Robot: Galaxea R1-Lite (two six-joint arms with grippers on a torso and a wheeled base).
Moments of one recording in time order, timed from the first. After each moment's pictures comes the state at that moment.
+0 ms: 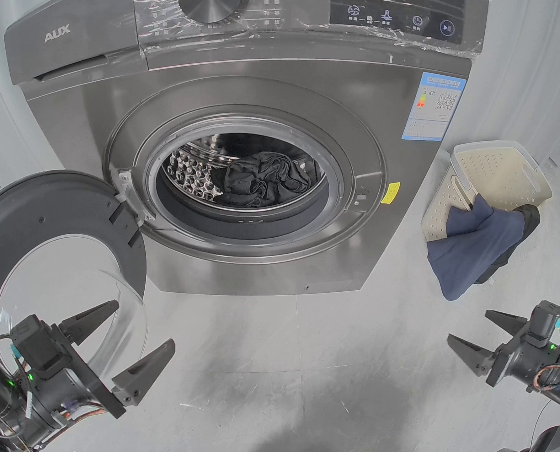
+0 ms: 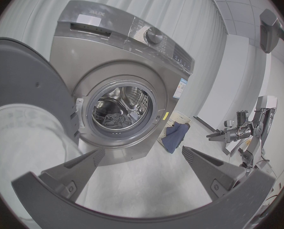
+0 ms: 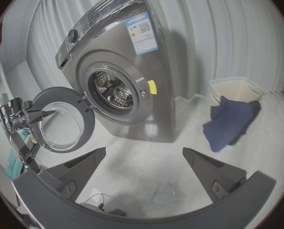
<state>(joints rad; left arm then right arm) -0.73 1.19 -0.02 -1.17 0.18 -0.12 0.54 1.24 -0.02 -1.01 -0.12 0.18</state>
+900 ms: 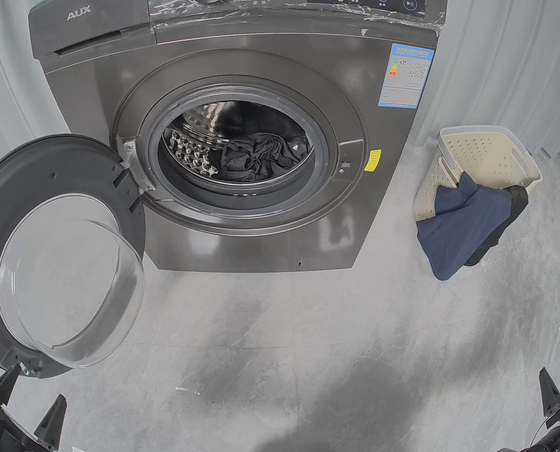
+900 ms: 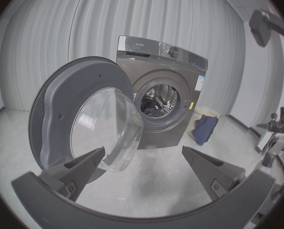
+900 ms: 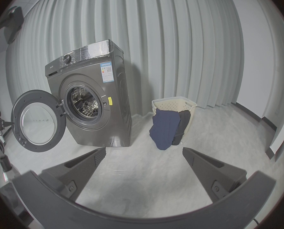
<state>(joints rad) -0.06 0.18 -0.02 -0.16 -0.12 -0.07 0.05 0.10 -0.02 -0.07 -0.06 0.06</state>
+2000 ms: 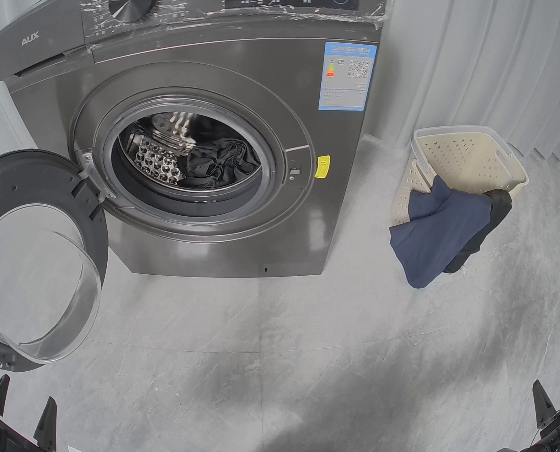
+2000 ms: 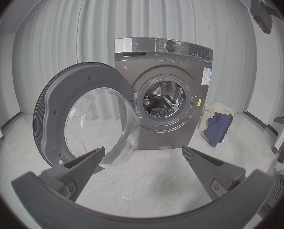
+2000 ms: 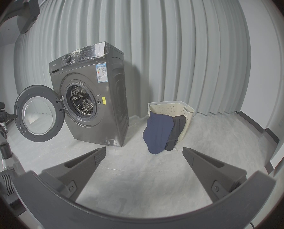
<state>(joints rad) 0.00 0.01 -0.02 0.00 0.02 -0.02 0.00 0.01 -0.02 0.00 0.04 -0.02</state>
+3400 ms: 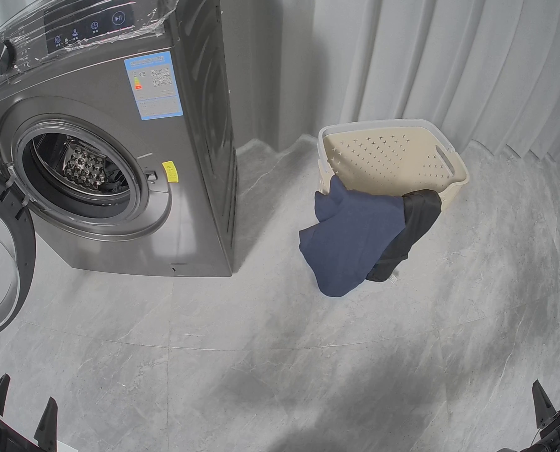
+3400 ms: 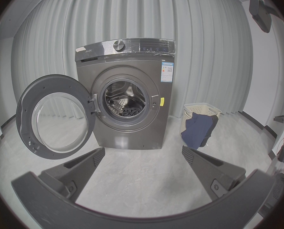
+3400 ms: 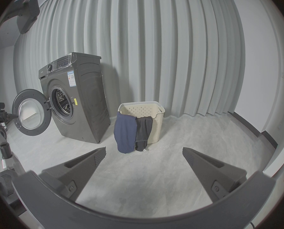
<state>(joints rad) 0.00 0.01 -0.02 0.00 0.01 -0.01 0.00 0.01 -0.02 0.00 0.04 -0.02</state>
